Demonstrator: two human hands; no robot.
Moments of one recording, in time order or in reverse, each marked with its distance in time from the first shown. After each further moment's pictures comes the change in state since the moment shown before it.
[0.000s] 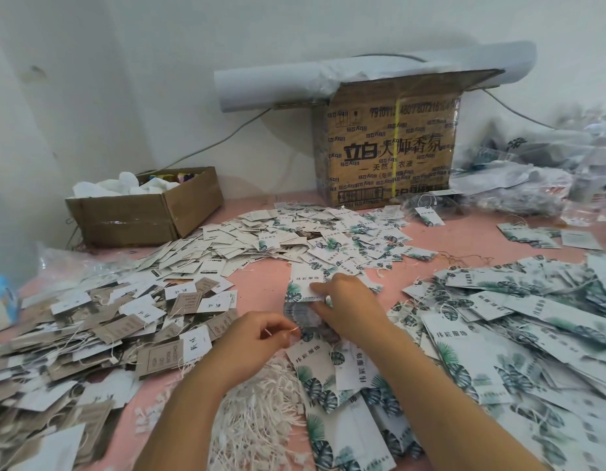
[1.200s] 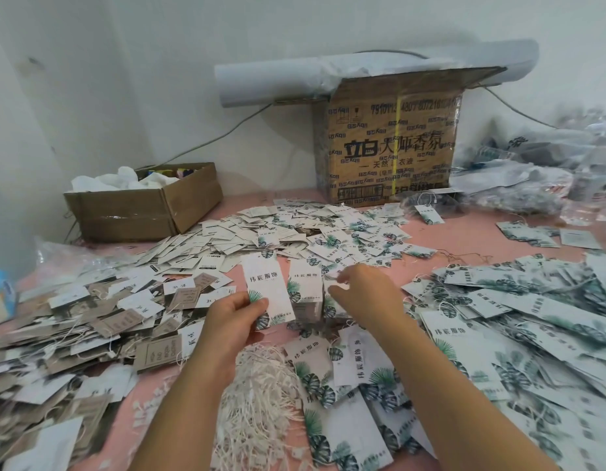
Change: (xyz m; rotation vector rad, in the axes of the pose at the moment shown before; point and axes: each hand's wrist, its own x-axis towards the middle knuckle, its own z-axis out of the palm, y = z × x) left_hand 0.005 0.000 0.001 -0.661 0.359 -0.262; right_hand 0.002 0.011 -0.019 0.010 -0.033 0.260
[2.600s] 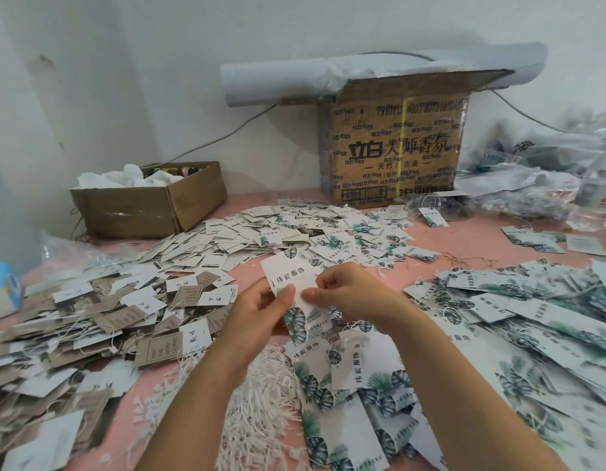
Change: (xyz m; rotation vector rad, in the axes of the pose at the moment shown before) left_hand -0.008 0.003 0.014 -0.030 -0.230 0.197; right_hand -0.012 -0.019 -0.026 0.703 -0.435 -0.137
